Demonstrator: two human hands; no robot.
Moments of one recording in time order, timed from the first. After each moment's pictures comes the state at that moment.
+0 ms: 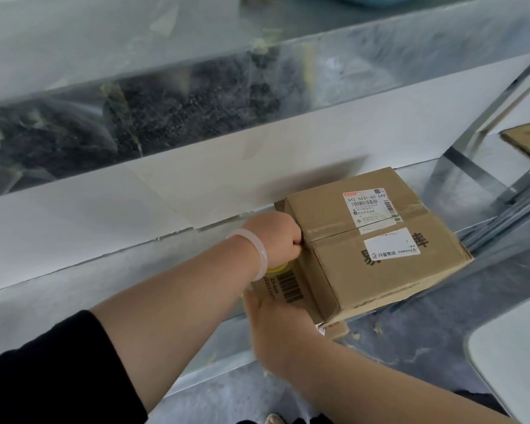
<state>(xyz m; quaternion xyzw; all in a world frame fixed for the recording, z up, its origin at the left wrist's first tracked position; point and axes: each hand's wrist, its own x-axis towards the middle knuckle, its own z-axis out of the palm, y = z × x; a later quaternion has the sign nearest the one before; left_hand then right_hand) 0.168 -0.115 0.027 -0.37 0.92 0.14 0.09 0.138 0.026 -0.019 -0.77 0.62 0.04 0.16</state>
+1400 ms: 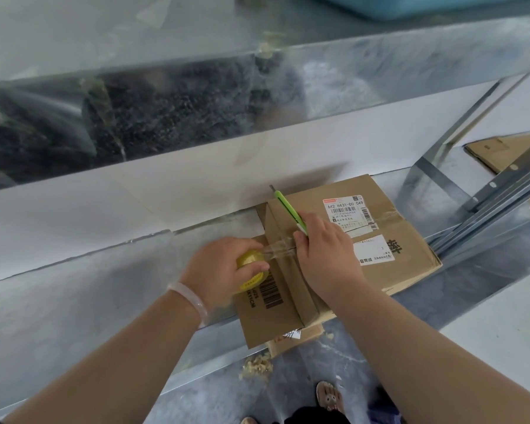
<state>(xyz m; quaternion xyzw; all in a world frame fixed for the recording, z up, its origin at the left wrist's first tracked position) 0.231 -0.084 -0.001 -0.44 0.86 0.23 -0.13 0.040 -0.030 0.009 -0.61 0.75 -0.24 0.10</state>
